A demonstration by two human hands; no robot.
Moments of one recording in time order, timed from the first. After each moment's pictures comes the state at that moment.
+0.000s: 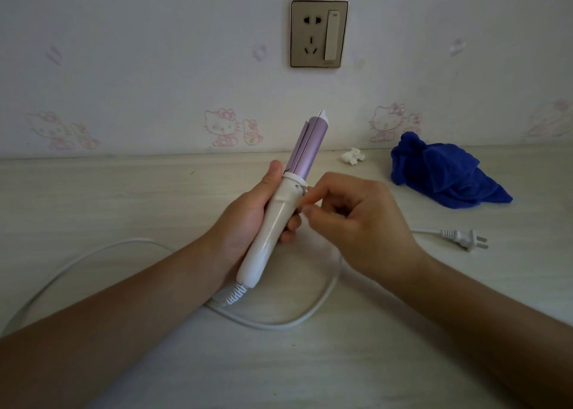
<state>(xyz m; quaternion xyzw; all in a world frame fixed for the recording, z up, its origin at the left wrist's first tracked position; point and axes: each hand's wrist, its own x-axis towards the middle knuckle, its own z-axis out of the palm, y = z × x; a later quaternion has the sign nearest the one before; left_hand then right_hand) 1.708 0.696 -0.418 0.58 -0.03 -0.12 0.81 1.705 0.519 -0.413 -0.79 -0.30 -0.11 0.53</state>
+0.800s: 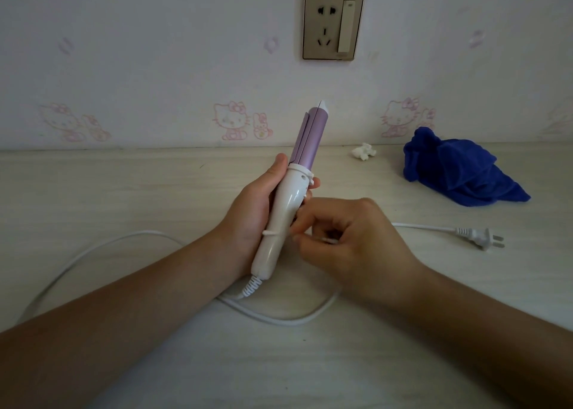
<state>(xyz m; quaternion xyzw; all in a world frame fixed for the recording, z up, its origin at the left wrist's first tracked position) 1.710 0.698 -0.416 0.51 0.01 -0.15 0.84 1.684 0.530 -0.418 -0.81 -0.36 -0.06 0.46</state>
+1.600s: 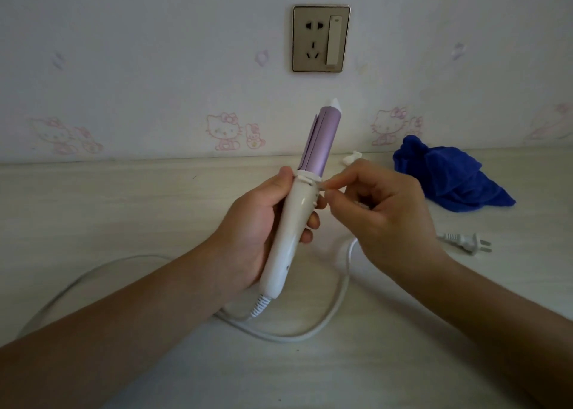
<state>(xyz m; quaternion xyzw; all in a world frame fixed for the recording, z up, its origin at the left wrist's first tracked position) 1.693 0.685 -0.402 0.54 -0.01 -0.09 0.84 1.704 0.508 -0.400 -0.78 -0.27 -0.17 0.54</state>
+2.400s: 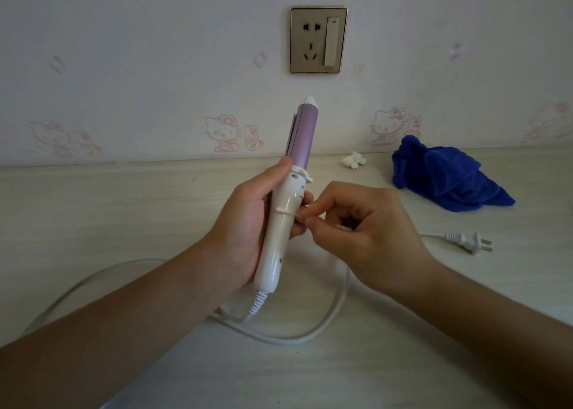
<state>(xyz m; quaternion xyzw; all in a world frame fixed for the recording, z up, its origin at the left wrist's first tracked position) 1.693 0.687 -0.394 0.51 0.00 -0.09 0.85 1.695 0.515 -0.407 -0.77 -0.34 -0.10 0.53</state>
